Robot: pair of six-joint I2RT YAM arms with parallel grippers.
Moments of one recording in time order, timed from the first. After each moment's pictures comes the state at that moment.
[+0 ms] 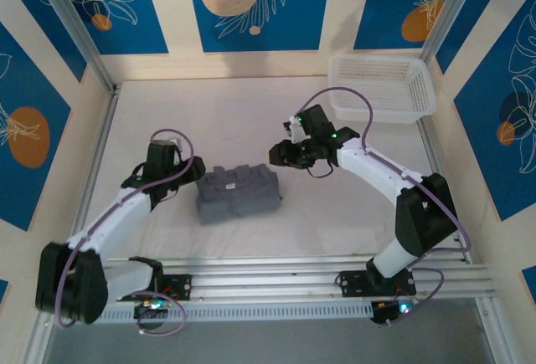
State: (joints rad) left arm -0.25 1.12 0.68 -0.33 0.09 -0.54; right arm 0.56 1.57 1.19 -0.56 -0.46 0.53
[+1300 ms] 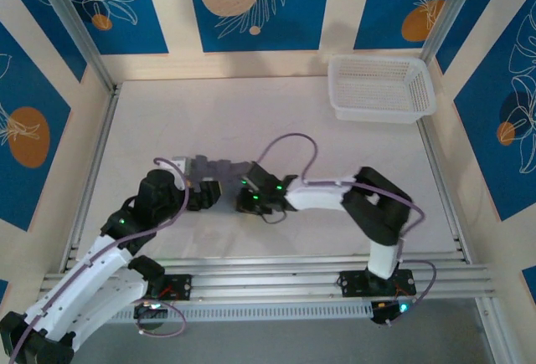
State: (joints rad) left arm -0.53 0.68 0.59 -0.52 -0.03 -0.53; right arm 0.98 1.90 1.13 -0.18 -0.12 0.98
